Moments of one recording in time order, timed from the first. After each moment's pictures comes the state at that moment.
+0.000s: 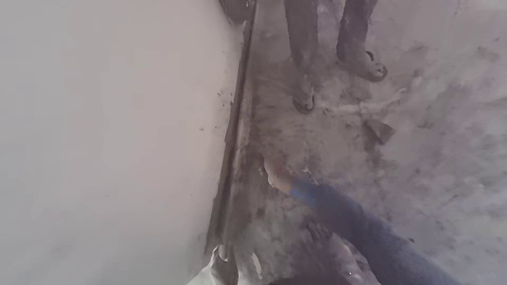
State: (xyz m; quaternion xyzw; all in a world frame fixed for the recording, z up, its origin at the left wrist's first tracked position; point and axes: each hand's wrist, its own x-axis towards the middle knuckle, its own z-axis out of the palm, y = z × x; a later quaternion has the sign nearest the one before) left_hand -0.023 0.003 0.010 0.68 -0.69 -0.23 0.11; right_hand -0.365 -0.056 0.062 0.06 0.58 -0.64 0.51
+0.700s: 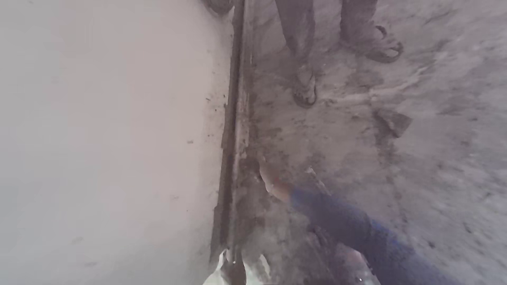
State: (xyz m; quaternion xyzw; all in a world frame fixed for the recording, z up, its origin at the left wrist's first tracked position) left_hand -0.030 0.004 0.015 0.69 -0.69 -0.20 0.09; right_hand -0.357 -0.065 0.050 0.08 0.55 -0.60 0.58
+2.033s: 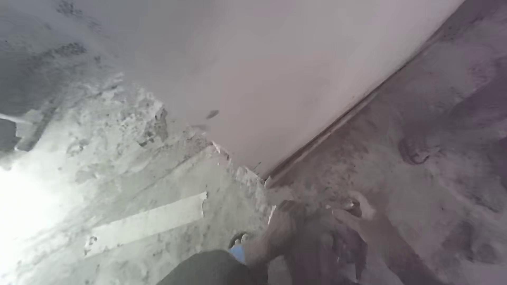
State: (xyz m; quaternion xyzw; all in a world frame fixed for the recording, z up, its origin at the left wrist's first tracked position) left_hand -0.068 0.066 0.116 0.42 -0.85 -0.31 0.06; right_hand -0.304 0.080 0.193 -0.38 0.75 -0.24 0.49
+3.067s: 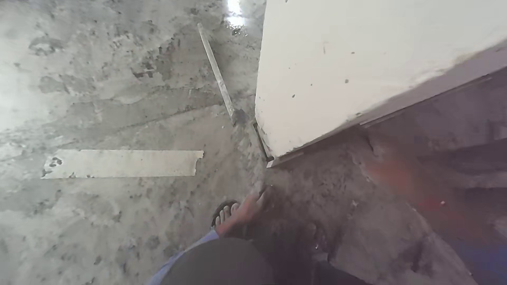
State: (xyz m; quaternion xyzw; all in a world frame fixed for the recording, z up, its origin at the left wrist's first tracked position) left_hand 0.026 0.096 0.038 0.49 -0.52 -0.65 0.26; right_hand -0.216 -0.050 0.312 -0.69 0.68 -0.01 0.24
